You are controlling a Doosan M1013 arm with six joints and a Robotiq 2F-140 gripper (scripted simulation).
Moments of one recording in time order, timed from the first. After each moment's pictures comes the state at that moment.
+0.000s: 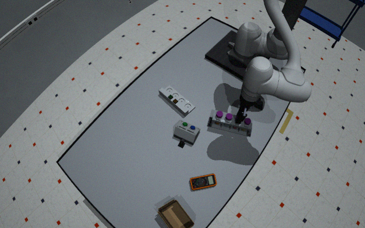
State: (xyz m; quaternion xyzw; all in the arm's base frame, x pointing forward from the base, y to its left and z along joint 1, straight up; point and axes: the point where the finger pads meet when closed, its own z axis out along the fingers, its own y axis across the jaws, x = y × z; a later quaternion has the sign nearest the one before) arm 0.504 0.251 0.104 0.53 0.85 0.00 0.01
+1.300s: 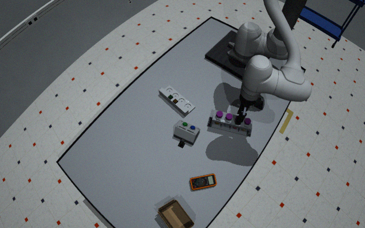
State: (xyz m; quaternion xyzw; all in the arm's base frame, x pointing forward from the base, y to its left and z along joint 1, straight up) arm 0.504 0.252 0.111 0.54 0.84 0.00 0.00
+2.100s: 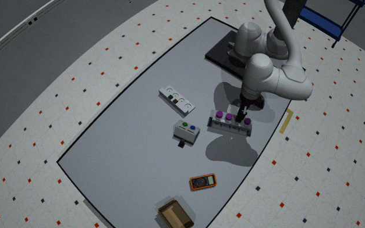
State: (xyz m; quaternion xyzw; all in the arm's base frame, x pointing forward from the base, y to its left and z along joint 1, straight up) arm 0.504 0.252 0.120 0.54 0.84 0.00 0.00
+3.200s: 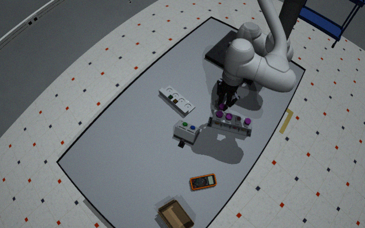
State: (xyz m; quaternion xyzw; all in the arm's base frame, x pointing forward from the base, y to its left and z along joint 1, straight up) arm 0.522 0.152 0.147 0.10 0.99 -0.02 0.01
